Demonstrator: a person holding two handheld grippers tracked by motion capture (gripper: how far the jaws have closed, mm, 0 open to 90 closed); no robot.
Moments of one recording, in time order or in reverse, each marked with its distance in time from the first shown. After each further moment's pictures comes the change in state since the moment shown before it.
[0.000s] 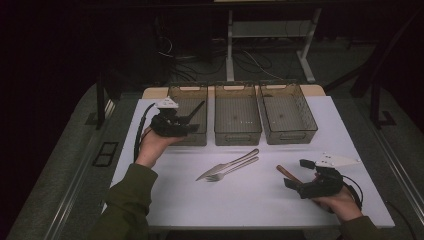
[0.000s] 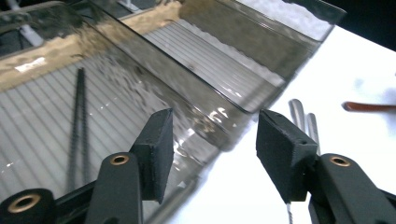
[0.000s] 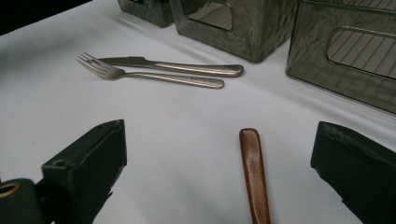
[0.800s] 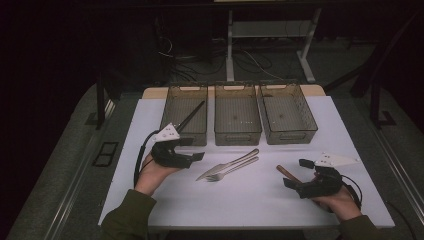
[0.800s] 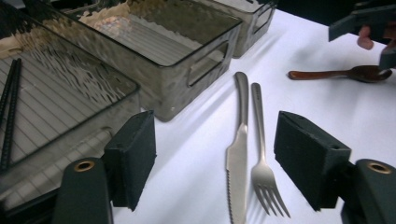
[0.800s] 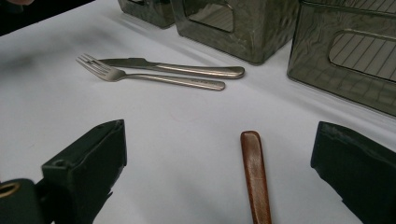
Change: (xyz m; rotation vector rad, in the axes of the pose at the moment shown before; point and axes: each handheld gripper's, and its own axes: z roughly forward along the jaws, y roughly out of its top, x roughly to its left) left arm -0.051 -0.055 -0.014 -0.079 -0.075 0.086; right arm 0.000 0.001 0.001 0.000 0.004 -0.005
